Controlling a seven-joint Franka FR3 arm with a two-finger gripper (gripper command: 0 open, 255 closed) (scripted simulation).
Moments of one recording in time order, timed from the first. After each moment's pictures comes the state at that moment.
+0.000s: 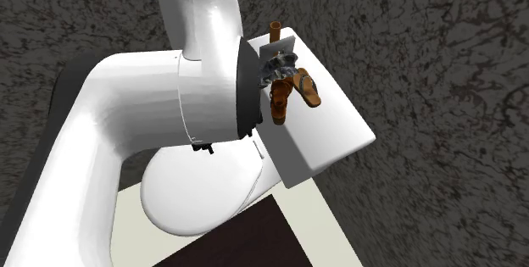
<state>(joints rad) -0.13 -0.44 -0.32 -2.24 -0.09 1.71 -0.36</state>
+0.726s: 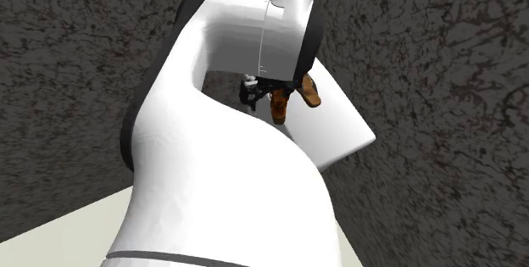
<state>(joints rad) -0.18 -0.09 -0.50 -1.95 0.01 1.81 -0.55</state>
